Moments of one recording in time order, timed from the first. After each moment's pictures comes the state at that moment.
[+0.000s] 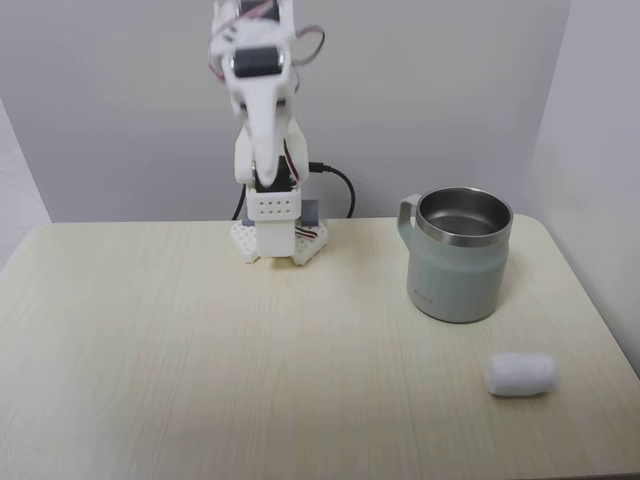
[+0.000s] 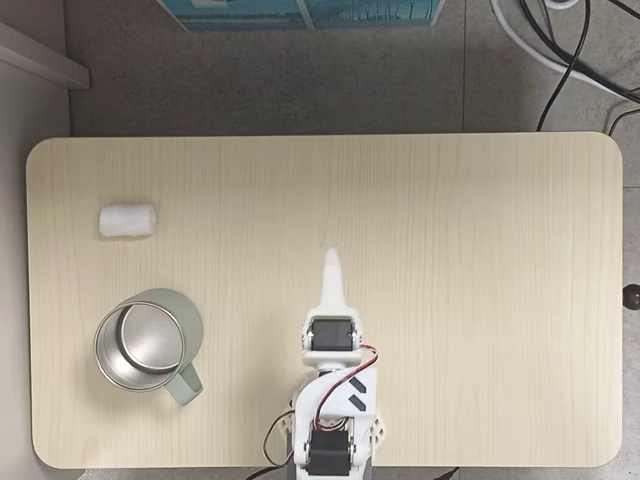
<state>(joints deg) -10.4 14.2 55.5 64.2 5.9</state>
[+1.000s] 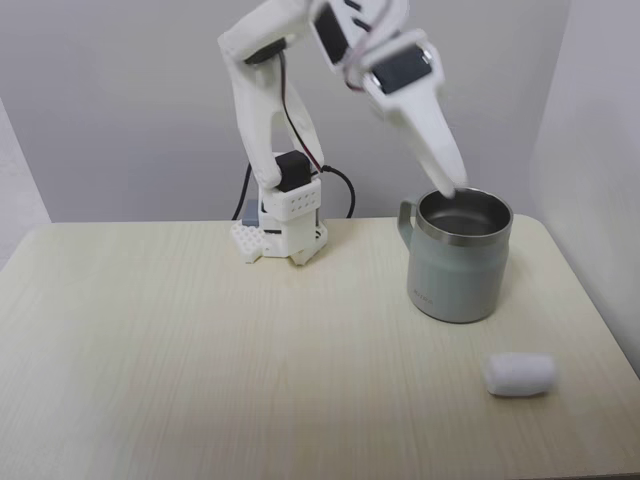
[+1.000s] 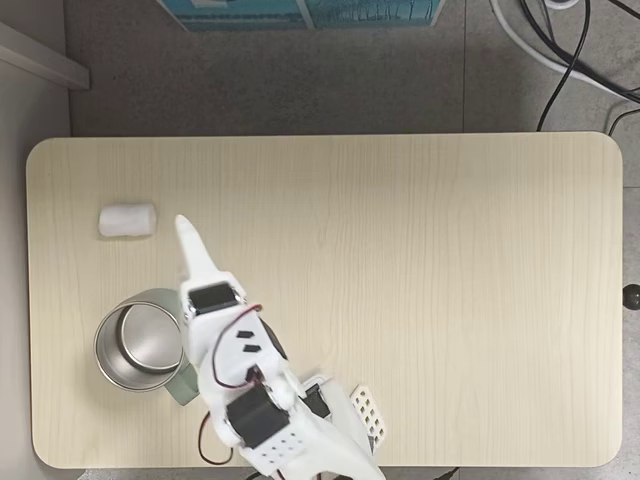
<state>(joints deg) -42.0 66.0 92.3 75.9 37.3</state>
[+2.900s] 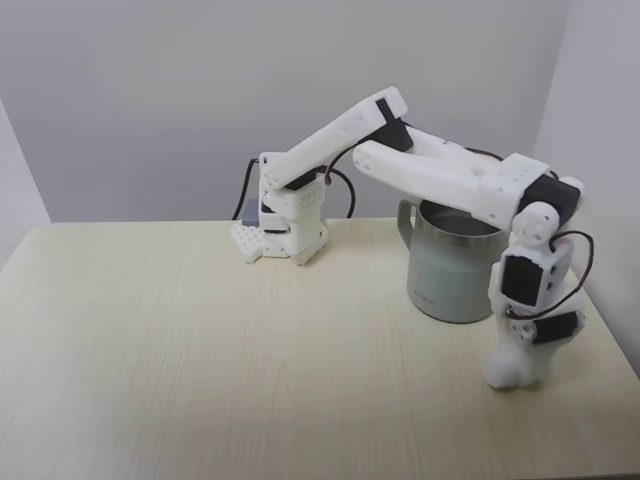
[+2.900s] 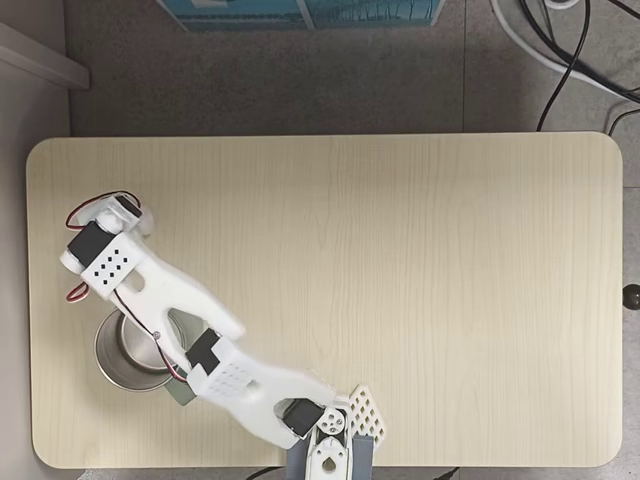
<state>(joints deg) -53.6 139.6 137.3 84.1 35.3</state>
